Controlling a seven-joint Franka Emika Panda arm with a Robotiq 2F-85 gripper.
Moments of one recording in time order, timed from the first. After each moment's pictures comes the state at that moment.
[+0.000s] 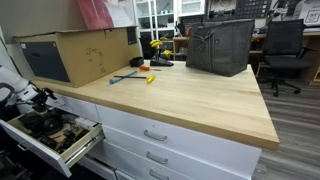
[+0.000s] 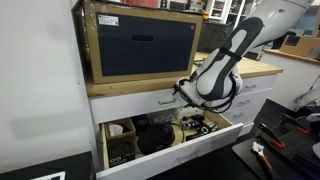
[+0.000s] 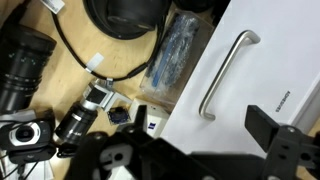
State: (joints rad) arm 0.82 0.66 -0.09 -2.27 0.70 3.46 1.12
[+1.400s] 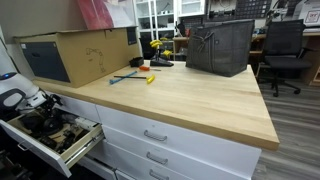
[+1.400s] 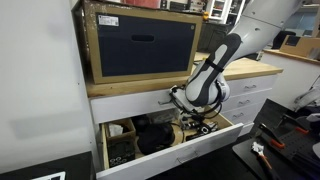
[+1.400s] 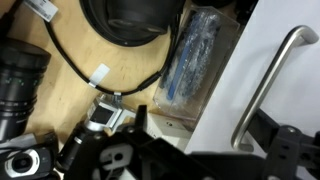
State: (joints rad) arm 0.81 0.82 -0.09 -2.11 0.73 3.37 1.15
